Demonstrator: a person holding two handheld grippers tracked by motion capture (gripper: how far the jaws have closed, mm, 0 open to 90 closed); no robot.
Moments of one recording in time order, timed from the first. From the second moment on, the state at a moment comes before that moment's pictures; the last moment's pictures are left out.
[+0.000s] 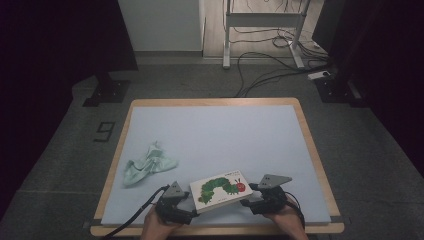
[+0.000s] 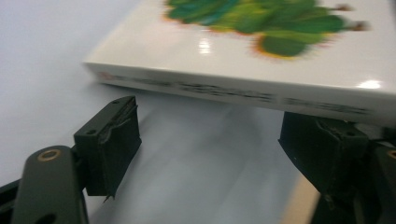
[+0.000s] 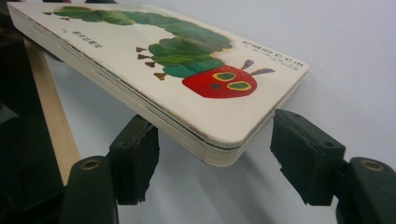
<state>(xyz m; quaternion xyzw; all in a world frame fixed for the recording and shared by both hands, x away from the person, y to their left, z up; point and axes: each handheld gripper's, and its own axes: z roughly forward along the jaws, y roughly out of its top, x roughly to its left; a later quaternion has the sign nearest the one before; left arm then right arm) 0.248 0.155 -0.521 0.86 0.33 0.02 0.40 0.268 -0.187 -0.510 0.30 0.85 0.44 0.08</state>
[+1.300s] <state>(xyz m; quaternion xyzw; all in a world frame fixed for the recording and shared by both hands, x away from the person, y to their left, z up) 0.274 0.161 -0.524 0.86 0.32 0.06 0.39 0.268 -0.173 -0.532 0.30 0.85 0.41 0.12</state>
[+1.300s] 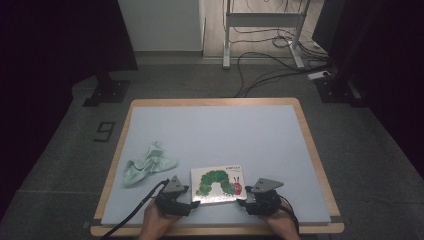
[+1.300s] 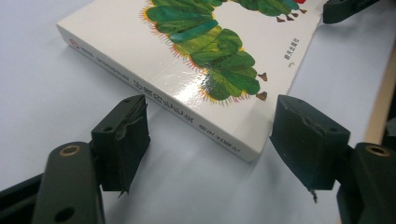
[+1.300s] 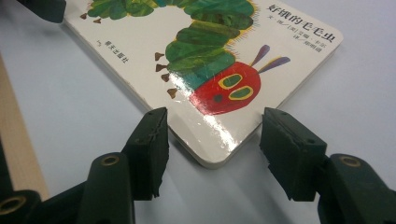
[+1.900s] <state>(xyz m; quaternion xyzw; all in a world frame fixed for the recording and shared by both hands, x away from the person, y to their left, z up) 0.318 0.163 -0.526 0.87 0.31 0.12 0.37 0.306 -0.165 -0.533 0.33 0.84 0.40 0.14</state>
